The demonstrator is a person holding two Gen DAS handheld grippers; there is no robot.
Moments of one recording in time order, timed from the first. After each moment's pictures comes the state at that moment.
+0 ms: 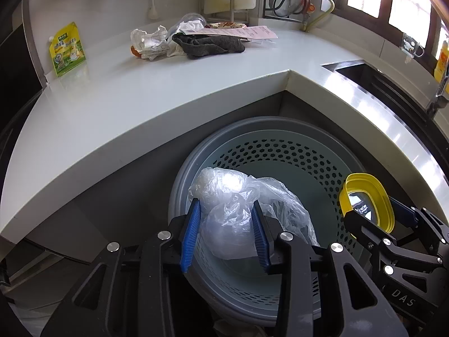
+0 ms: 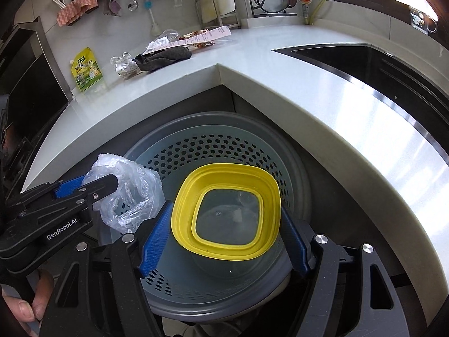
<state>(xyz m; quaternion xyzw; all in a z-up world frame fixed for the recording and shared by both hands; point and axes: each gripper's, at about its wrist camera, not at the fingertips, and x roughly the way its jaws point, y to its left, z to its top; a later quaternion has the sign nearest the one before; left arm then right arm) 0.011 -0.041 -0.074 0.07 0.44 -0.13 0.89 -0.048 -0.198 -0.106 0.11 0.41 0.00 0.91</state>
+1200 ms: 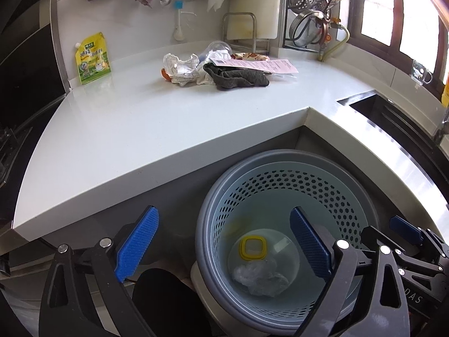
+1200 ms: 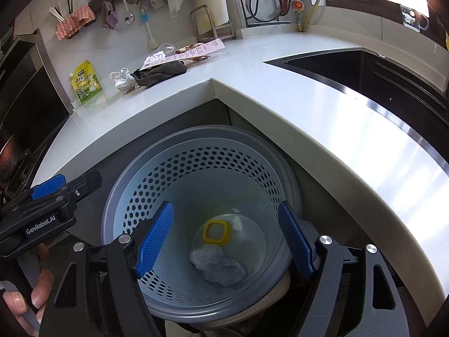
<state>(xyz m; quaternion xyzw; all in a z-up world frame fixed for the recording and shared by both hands) 0.006 -0.016 -0.049 0.04 0.38 -0.10 0.92 -0.056 -0.208 -0.097 0.13 0.38 0.00 0.91</state>
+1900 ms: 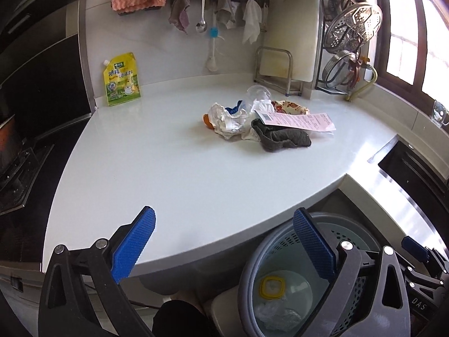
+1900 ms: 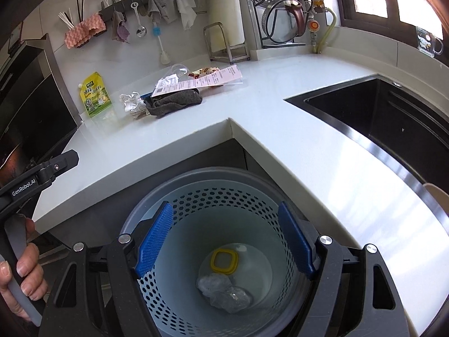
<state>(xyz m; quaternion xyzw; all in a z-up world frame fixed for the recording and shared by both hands) 0.055 0.028 0.004 0.01 0.32 -0.04 0.95 -0.007 -0.202 -0.059 0.10 0.34 0.02 0.93</state>
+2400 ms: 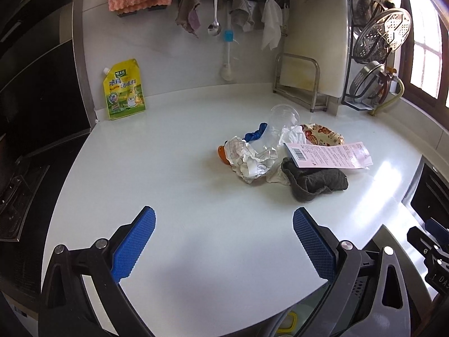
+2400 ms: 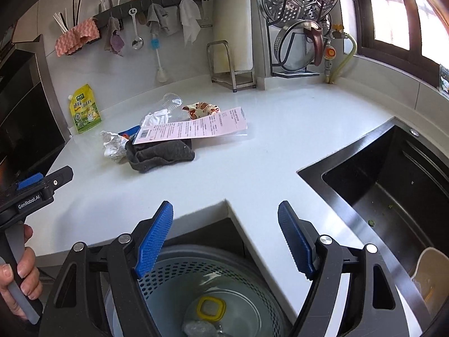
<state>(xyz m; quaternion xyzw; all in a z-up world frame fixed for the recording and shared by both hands) 0.149 0.029 0.009 0.01 0.32 -0.01 0.95 0.098 -0.214 -0.027 0.07 0.33 0.02 0.94</state>
